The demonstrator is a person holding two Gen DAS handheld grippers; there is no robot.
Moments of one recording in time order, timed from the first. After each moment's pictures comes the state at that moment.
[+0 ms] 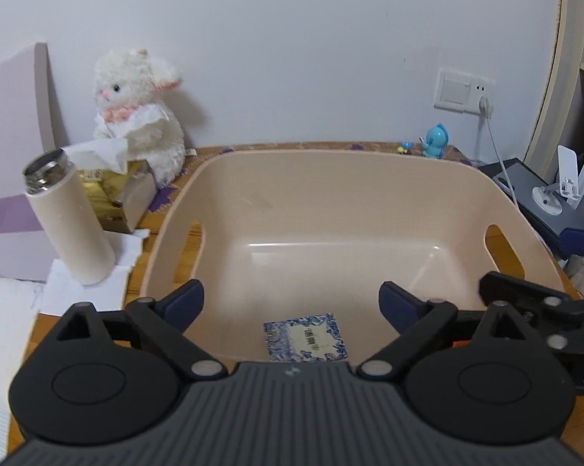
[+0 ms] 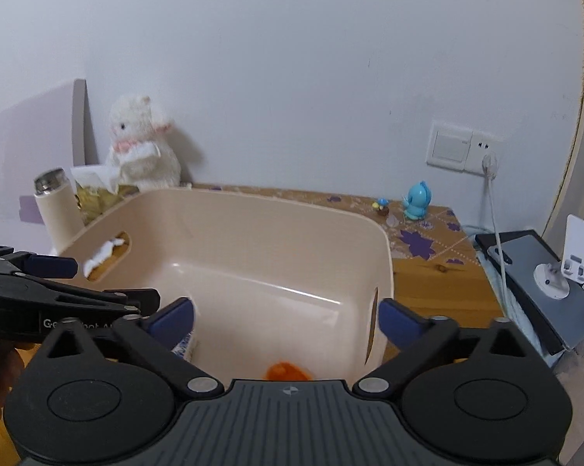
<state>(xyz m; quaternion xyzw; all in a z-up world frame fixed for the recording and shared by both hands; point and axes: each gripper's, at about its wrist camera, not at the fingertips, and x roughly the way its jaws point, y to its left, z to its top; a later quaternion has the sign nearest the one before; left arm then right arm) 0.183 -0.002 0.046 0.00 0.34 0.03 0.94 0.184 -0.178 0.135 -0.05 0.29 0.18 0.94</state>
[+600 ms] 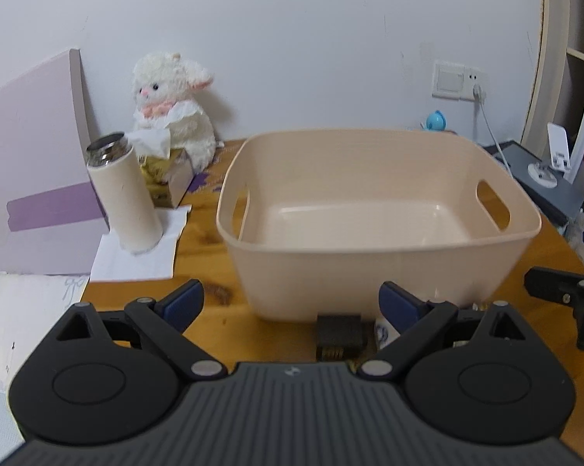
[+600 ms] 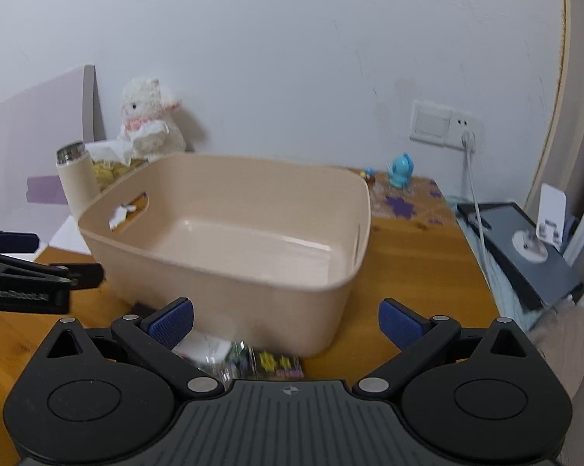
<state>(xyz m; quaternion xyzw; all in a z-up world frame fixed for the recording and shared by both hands) 0.100 0.014 0.048 0.02 0.34 0.04 0.94 0.117 -0.200 0.130 -0.05 0.33 0.16 0.93</state>
